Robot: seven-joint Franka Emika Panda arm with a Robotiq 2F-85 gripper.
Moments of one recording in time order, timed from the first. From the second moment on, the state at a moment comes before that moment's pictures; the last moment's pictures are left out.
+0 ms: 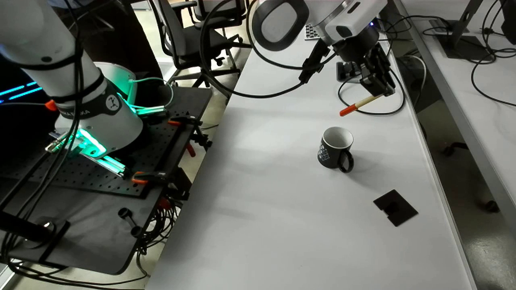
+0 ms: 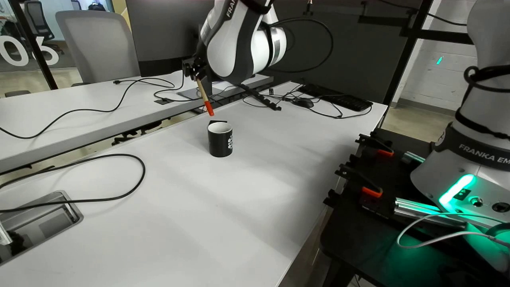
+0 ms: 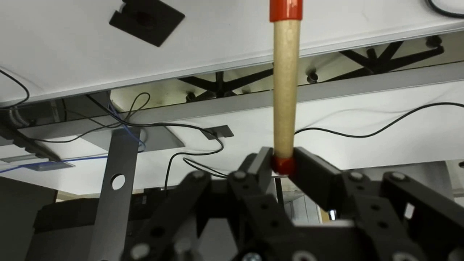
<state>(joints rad) 0.81 0.61 -0.58 -2.20 0.37 3.45 0.29</state>
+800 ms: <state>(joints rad) 0.95 0.66 -0.68 -2.26 0.46 3.45 0.49</state>
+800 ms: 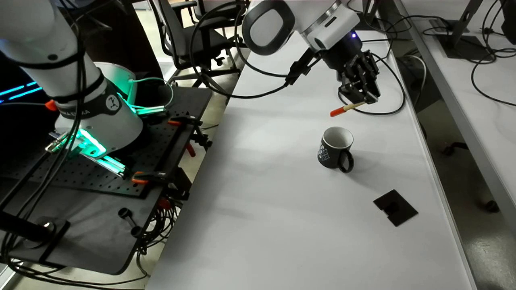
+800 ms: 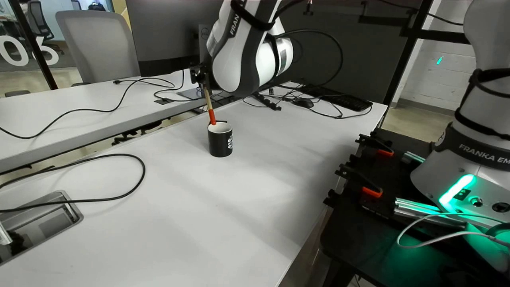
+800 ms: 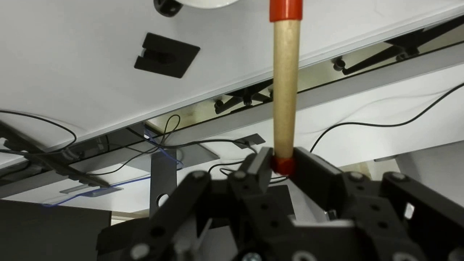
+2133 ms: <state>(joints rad) 1.16 0.85 -0.85 -2.25 0.55 3.45 0.74</state>
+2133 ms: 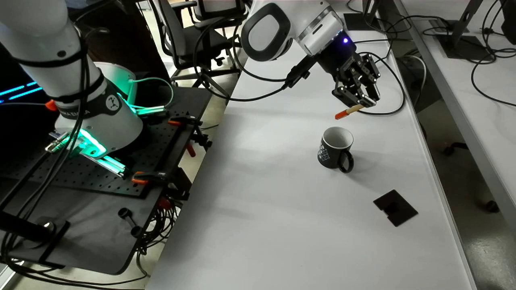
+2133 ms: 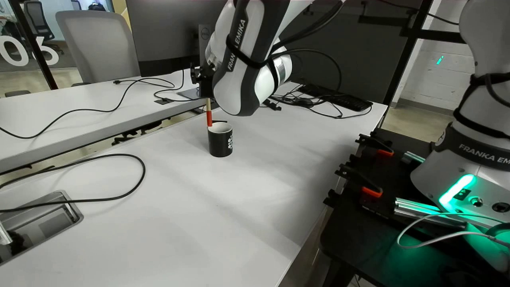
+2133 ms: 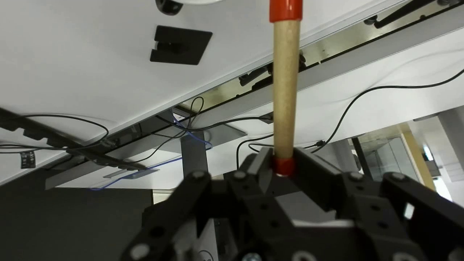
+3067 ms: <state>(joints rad) 1.16 0.85 -0.85 -2.23 0.57 3.42 0.75</state>
